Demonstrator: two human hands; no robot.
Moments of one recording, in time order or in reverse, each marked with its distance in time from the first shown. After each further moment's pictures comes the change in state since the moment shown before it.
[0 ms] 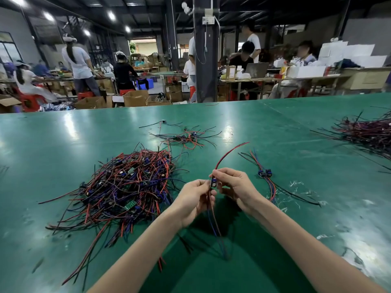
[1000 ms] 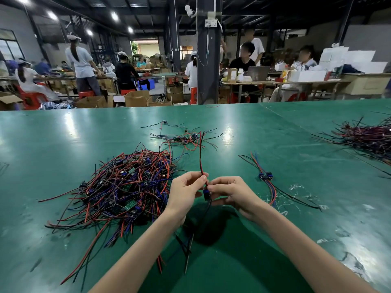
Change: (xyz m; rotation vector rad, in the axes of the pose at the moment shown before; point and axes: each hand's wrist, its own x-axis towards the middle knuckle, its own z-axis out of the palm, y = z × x) left_hand 0.010 -0.003 -0.018 0.276 0.196 0.403; right_hand -0.015 -0.012 0.010 -0.138 -0.102 0.106
